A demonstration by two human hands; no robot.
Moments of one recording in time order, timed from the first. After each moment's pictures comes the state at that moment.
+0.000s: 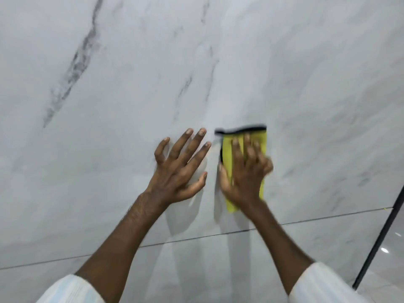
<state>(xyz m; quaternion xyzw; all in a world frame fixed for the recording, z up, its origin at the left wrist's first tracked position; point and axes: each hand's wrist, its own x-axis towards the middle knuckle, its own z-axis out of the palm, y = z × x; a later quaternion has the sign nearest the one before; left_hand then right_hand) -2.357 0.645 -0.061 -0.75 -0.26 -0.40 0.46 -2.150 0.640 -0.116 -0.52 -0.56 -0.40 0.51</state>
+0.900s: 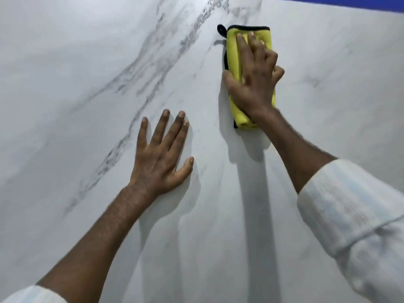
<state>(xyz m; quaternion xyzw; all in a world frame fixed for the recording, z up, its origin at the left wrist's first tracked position) -2.400 0.683 0.140 -0.67 -0.29 -0.43 0.53 -2.152 0.649 0.283 -0.48 -0.52 -0.43 0.56</state>
